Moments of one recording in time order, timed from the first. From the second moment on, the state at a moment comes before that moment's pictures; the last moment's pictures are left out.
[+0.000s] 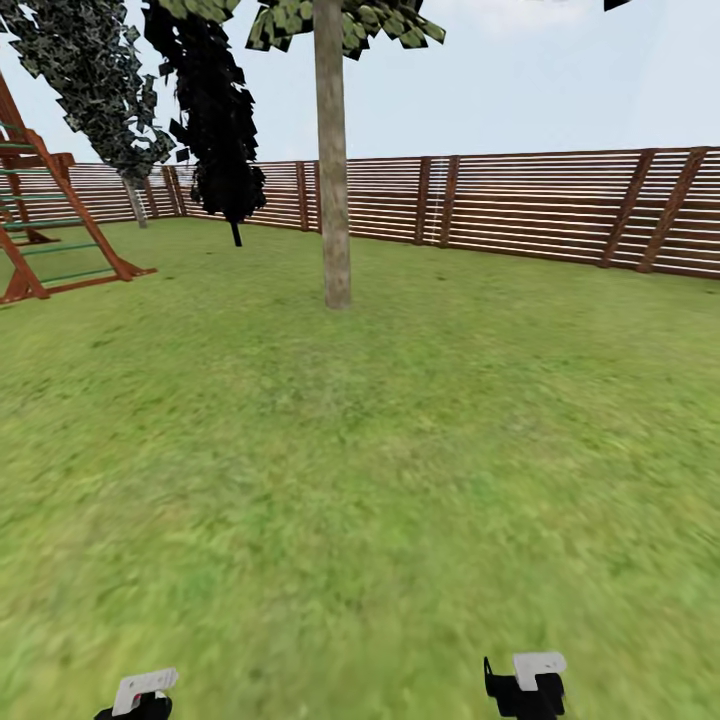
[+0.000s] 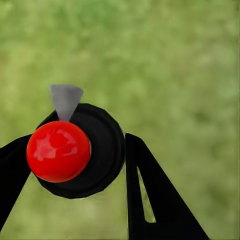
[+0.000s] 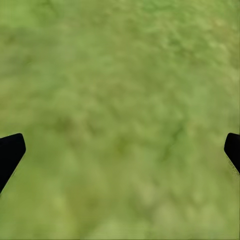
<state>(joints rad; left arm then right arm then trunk) -0.42 0.22 0.07 -0.07 0.12 -0.31 -0.13 -0.41 -0.02 -0.38 -0.13 0.51 -0.50 -0.18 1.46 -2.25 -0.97</state>
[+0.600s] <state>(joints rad) -0.42 0.22 0.07 -0.07 0.12 -0.31 -0.13 -0.41 -0.02 -0.38 -0.13 0.51 -0.50 -0.18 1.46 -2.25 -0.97</state>
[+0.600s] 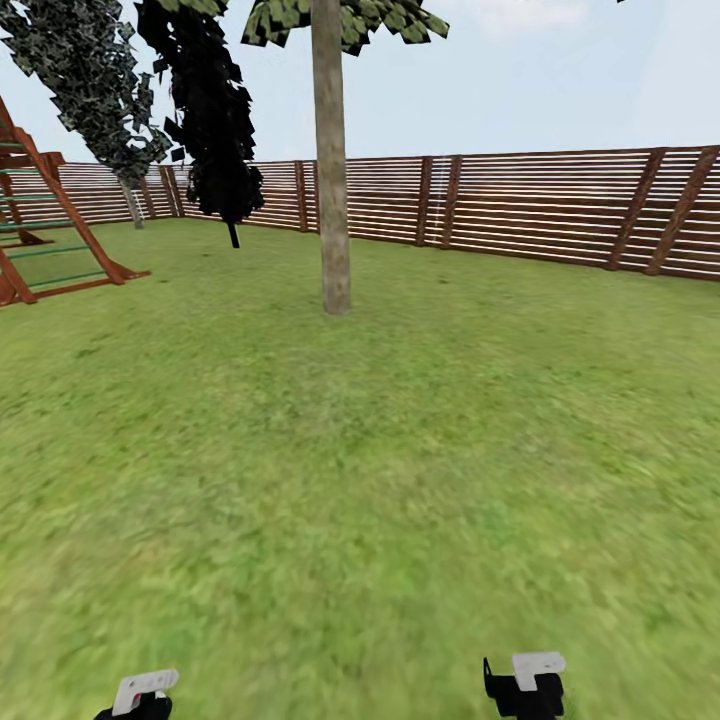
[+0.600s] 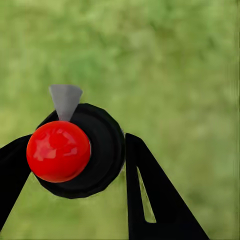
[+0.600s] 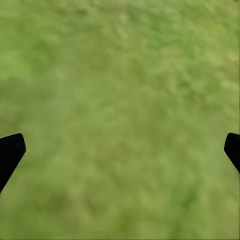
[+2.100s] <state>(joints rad) -0.42 0.22 0.07 -0.07 0.12 -0.31 -0.13 -0.41 -0.02 -0.38 -0.13 0.51 -0.50 -0.18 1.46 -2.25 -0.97</state>
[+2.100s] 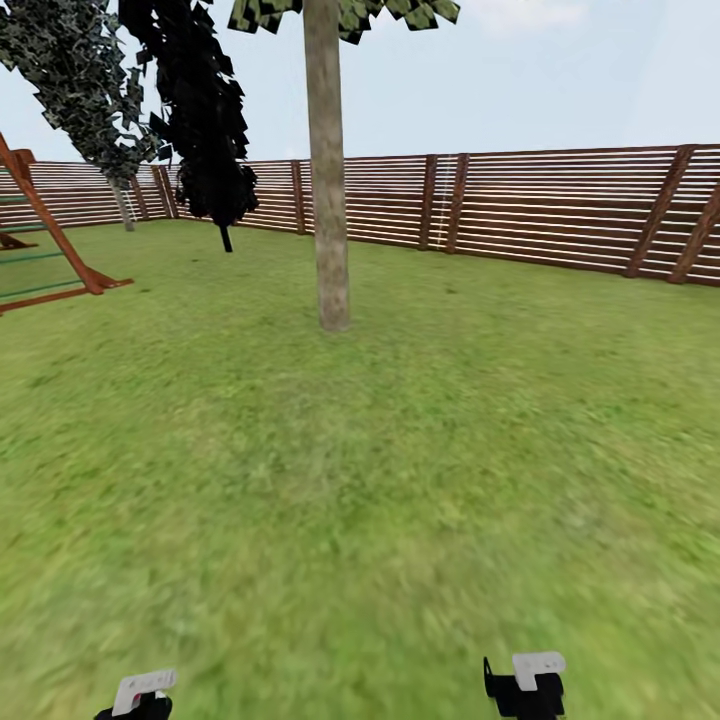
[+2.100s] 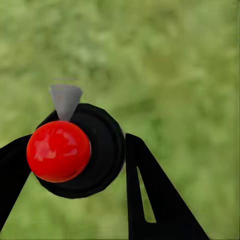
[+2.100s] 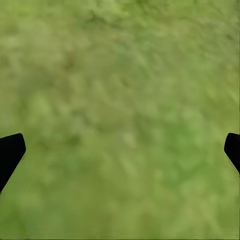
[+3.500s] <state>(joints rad) -0.42 0.22 0.07 -0.07 0.12 -0.31 -0.13 -0.41 -0.02 -0.38 -0.13 0.51 -0.50 -0.18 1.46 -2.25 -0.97</state>
